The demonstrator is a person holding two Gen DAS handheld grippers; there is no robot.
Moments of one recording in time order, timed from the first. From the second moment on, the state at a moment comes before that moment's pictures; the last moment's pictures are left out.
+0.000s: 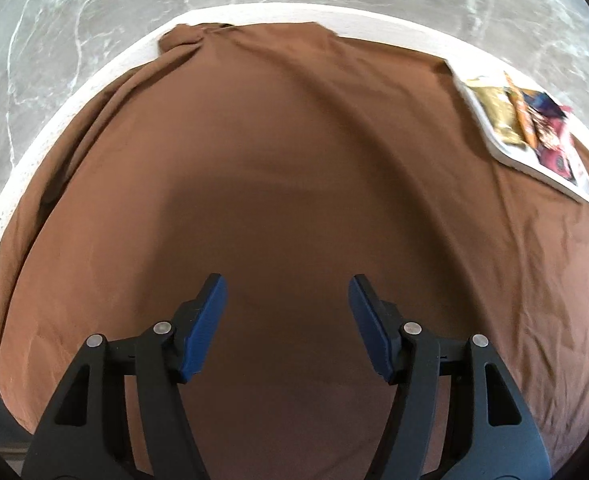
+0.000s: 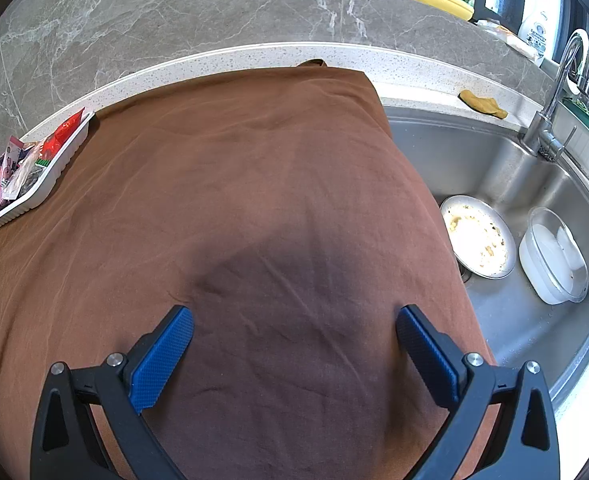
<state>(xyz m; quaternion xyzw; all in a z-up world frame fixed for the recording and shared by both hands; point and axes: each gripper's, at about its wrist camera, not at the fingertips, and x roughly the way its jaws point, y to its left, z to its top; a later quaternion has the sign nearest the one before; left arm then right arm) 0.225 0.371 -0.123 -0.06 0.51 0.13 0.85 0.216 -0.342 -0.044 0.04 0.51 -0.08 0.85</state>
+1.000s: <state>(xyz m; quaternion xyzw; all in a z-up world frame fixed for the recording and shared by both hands) 0.237 0.420 -0.148 -0.08 0.45 0.18 0.87 0.217 -0.341 -0.043 0.04 0.51 -0.08 0.85</state>
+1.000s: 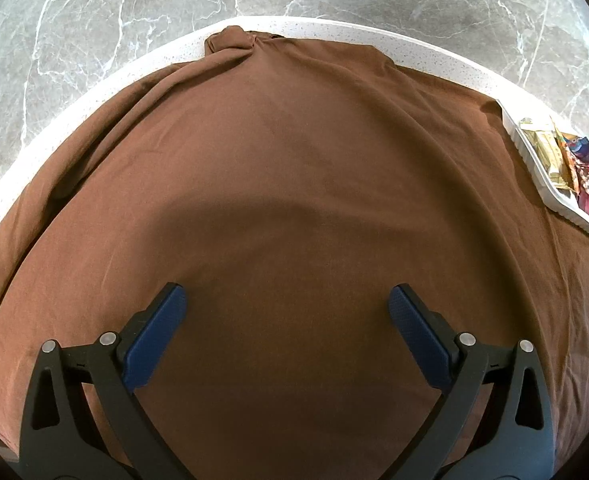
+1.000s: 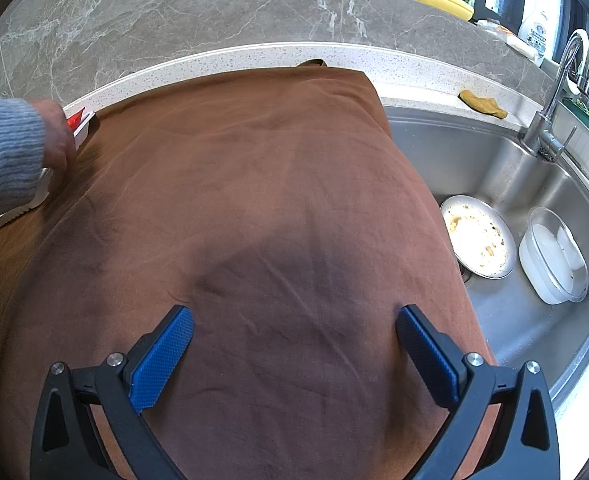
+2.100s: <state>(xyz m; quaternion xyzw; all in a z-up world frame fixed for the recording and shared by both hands) 0.237 0.417 -0.146 -0.09 0.45 0.18 0.87 0.217 -0.341 -0.043 0.04 0.51 -0.08 0.85</state>
